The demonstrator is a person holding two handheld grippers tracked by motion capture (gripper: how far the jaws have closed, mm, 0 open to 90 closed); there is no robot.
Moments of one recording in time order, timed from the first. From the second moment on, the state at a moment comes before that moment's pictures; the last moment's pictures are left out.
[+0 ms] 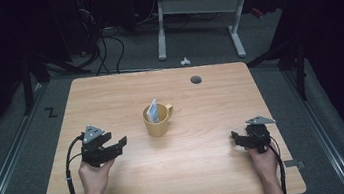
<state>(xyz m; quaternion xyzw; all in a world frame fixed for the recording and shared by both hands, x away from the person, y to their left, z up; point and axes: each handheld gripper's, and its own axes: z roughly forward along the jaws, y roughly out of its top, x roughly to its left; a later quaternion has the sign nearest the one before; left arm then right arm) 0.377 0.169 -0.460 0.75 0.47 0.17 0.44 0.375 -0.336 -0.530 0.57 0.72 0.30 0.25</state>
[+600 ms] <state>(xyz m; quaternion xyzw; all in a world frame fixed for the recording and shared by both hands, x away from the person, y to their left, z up) 0.374 0.170 -0.478 0.74 0.49 0.16 0.43 0.375 -0.336 -0.530 0.57 0.72 0.30 0.25</state>
